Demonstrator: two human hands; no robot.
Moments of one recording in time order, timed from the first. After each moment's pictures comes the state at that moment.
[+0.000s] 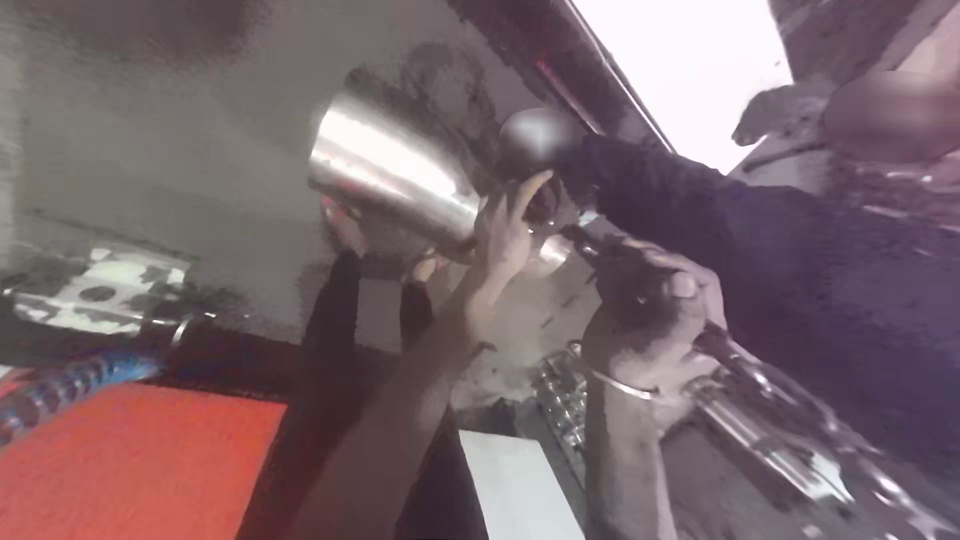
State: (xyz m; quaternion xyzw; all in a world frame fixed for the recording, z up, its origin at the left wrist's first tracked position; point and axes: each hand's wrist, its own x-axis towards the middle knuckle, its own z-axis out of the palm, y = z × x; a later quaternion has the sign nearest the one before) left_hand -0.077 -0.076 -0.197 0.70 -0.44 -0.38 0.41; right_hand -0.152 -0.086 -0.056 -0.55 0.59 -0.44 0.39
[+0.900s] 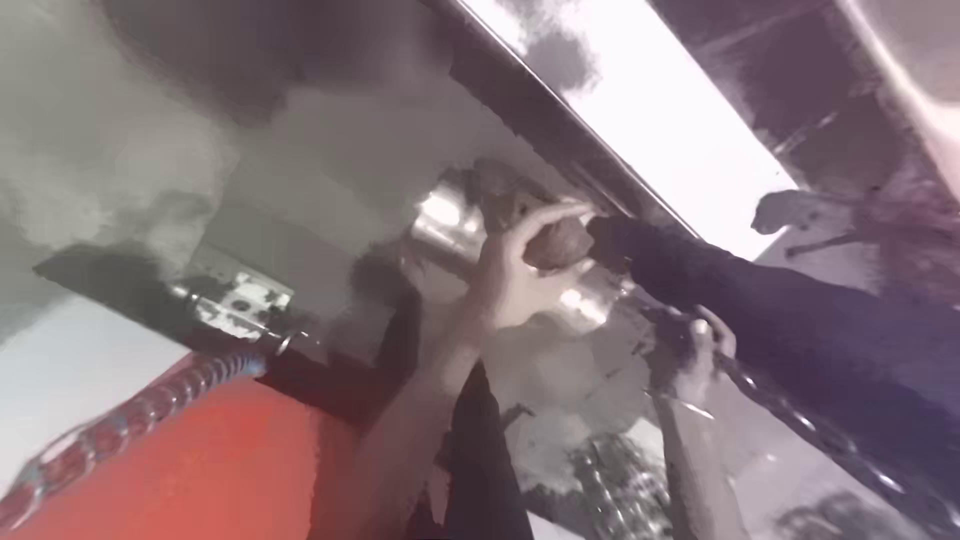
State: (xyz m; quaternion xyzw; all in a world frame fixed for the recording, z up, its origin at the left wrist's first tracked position) left_hand 0.156 -0.109 0.015 0.55 -0.35 -0.53 0.54; right_hand -0.189 -0.081 -0.034 -0.48 0.68 -0.40 0.38
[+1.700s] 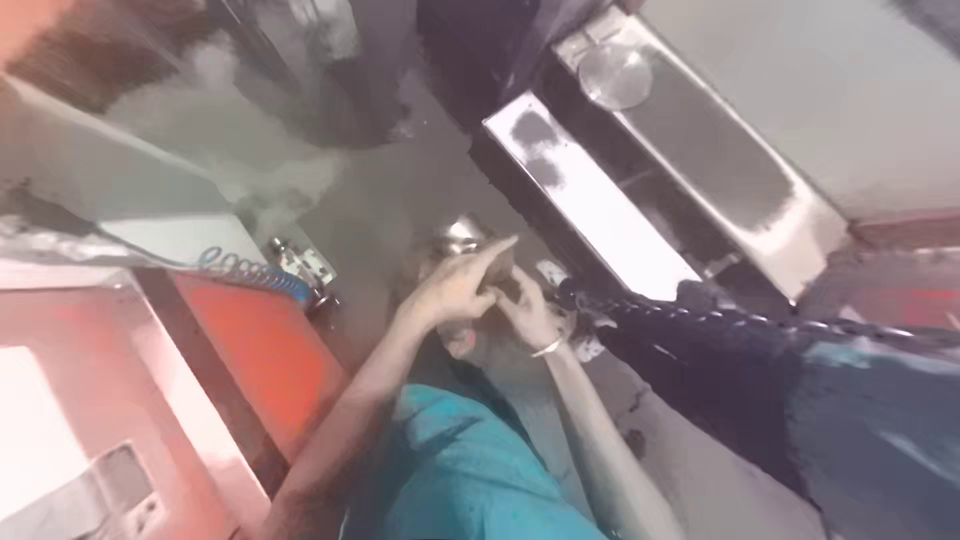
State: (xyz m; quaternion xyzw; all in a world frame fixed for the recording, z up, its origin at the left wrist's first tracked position) left_hand 0.143 0.138 0.303 0.64 -0.59 -0.42 0.25; right_hand -0.030 0.072 0.256 -0.66 0.28 -0.22 0.66
